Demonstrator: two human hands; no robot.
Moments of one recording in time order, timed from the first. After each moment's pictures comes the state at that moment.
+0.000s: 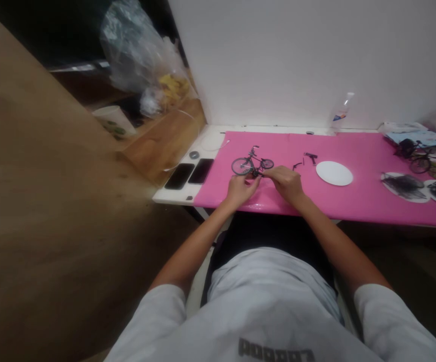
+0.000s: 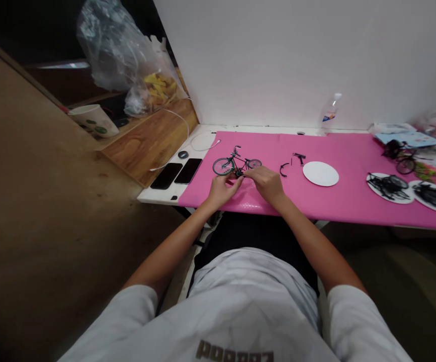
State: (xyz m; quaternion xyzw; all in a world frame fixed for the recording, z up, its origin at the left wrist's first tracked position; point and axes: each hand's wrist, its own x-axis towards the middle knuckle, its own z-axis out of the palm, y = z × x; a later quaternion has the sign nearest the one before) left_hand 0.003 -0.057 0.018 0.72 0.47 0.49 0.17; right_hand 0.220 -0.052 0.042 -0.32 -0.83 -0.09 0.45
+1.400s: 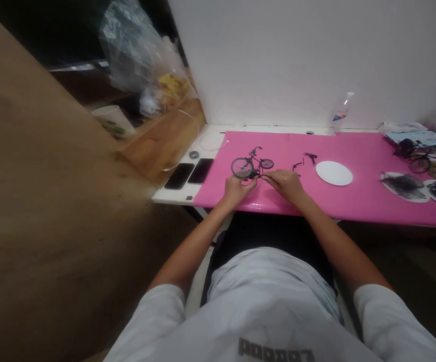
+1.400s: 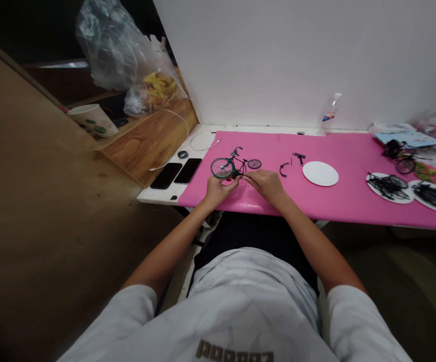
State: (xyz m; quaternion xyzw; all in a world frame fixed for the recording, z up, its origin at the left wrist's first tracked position) left_hand -0.005 -0.056 0.019 0.71 0.47 0.52 0.10; right_hand 0.221 -0.055 0.046 -0.38 -0.85 -0.05 0.35
